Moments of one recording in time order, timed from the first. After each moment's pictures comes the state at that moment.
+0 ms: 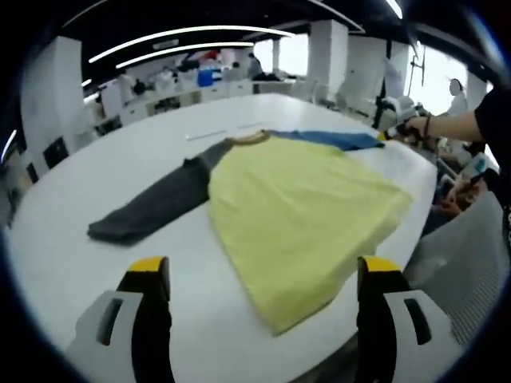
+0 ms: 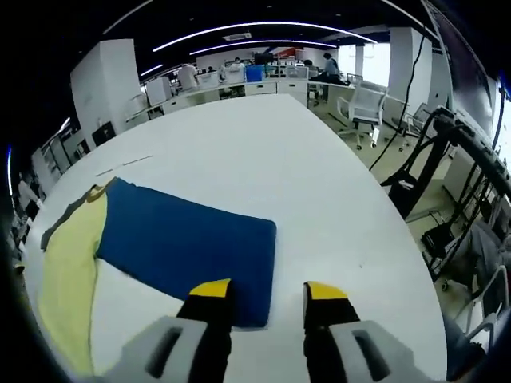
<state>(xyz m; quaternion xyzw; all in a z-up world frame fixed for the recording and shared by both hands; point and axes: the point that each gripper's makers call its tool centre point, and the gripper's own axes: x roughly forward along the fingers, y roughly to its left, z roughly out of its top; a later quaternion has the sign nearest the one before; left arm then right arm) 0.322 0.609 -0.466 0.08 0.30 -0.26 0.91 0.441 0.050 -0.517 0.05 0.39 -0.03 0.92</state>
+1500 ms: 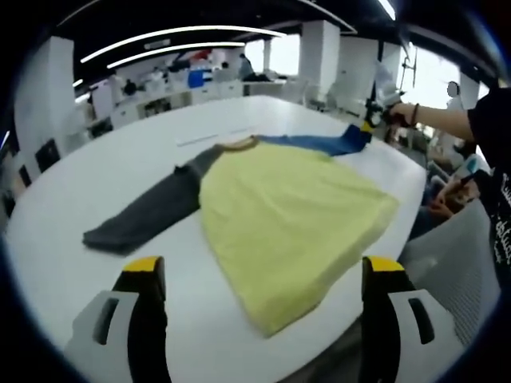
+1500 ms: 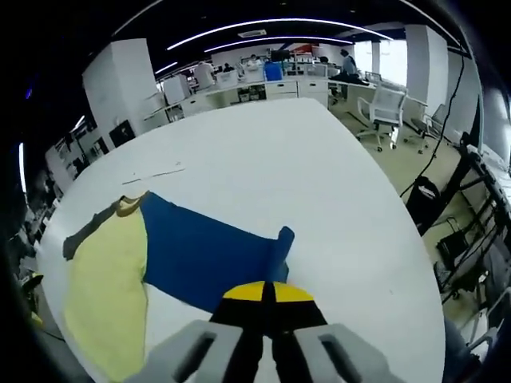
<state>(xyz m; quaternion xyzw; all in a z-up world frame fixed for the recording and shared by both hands) 0.319 0.601 -0.447 0.07 0.31 -0.29 0.90 0.463 0.111 -0.460 0.05 0.40 0.03 0.92</state>
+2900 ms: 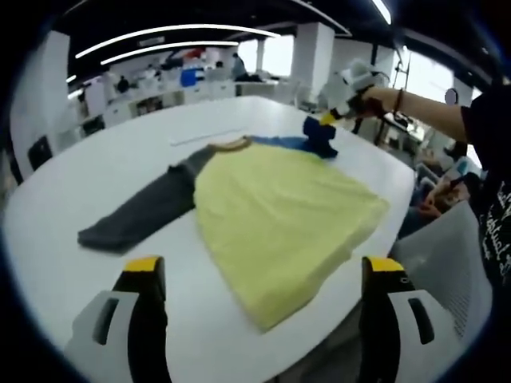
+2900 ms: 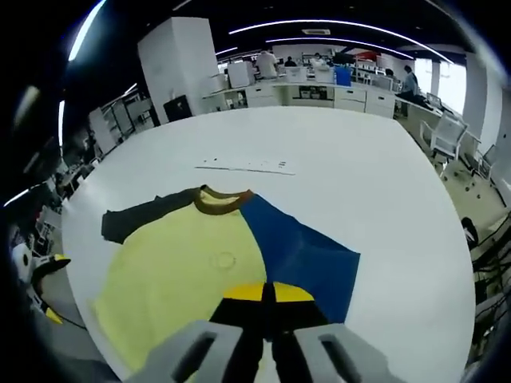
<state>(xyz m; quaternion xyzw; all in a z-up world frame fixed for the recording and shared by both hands) 0.314 0.603 -0.443 0.06 0.31 -0.31 0.90 0.494 0.276 -0.442 0.00 0.40 0.17 0.90</state>
